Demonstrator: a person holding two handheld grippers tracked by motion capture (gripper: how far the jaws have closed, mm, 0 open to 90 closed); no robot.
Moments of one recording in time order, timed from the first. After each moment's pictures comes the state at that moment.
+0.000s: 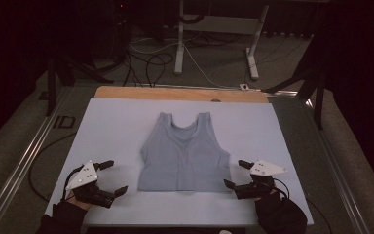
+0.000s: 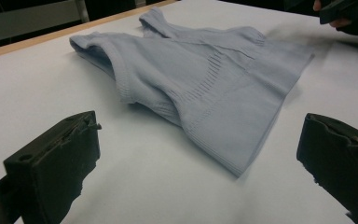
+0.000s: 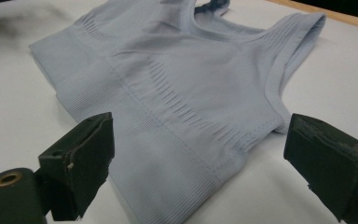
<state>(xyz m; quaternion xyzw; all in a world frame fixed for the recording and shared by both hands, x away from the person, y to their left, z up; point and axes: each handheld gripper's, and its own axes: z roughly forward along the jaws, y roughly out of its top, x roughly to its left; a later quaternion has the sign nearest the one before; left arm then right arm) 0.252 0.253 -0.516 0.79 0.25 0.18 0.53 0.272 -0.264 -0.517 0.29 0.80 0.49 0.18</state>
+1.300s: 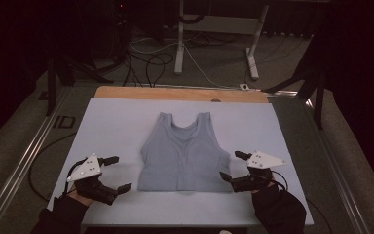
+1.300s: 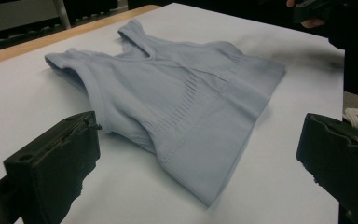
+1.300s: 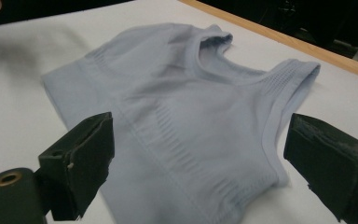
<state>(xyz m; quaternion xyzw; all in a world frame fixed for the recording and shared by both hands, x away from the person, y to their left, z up) 0.255 0.238 -0.481 0.80 0.24 0.14 0.53 0.279 -0.247 -0.480 0.27 0.80 0.50 0.20</state>
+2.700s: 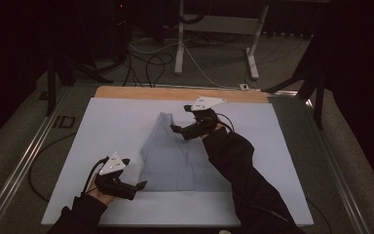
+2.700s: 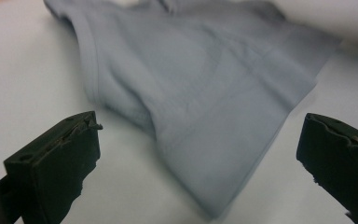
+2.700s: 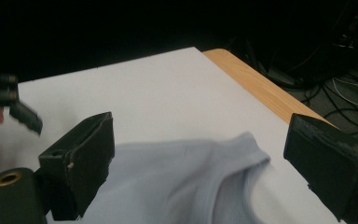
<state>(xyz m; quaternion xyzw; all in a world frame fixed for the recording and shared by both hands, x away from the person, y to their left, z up) 0.268 0.192 -0.500 0.83 0.32 0.14 0.43 0.415 -0.108 -0.418 0.18 0.82 0.53 0.15</state>
